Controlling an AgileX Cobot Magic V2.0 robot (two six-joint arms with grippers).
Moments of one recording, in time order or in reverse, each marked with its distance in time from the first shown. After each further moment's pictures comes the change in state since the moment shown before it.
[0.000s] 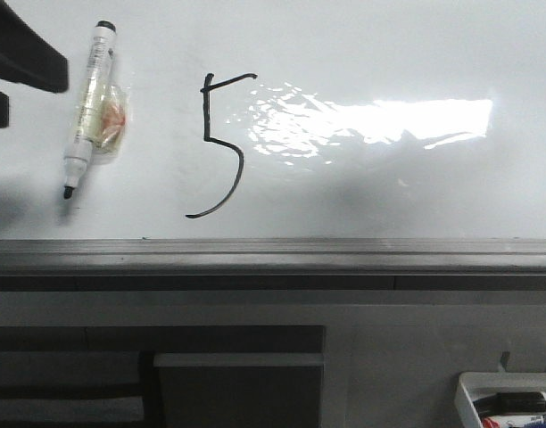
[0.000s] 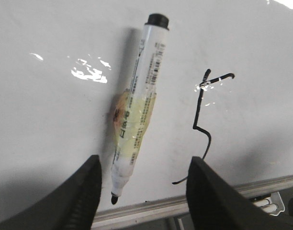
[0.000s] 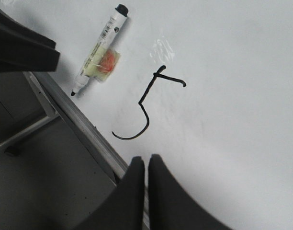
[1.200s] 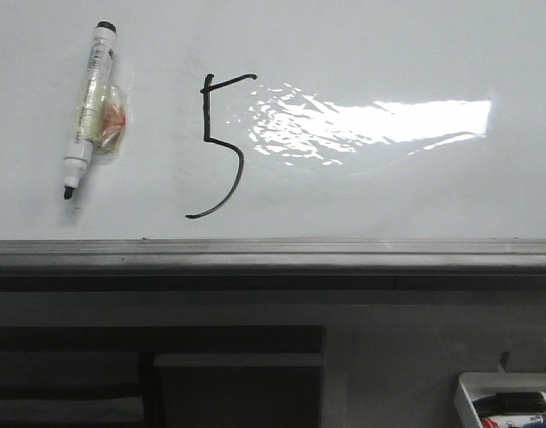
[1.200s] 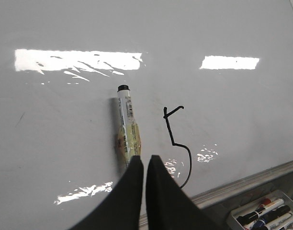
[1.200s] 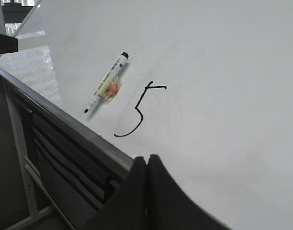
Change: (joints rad) left arm 0.000 -0.636 0.307 0.367 -0.084 0.000; right arm 0.000 -0.942 0.709 0.003 -0.284 0.002
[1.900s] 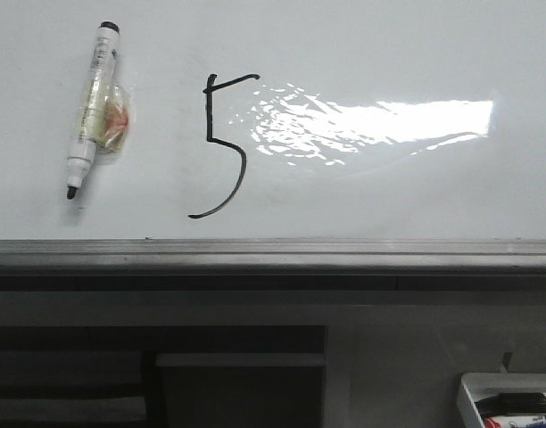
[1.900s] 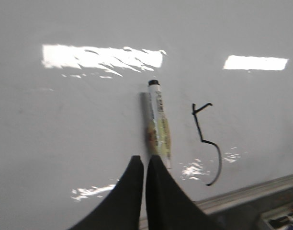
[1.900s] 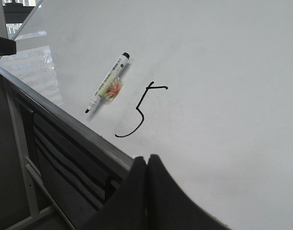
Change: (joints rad) left arm 0.118 -0.067 0.004 -0.331 0.073 0.373; right arm 0.000 0.000 0.000 0.000 0.000 0.000
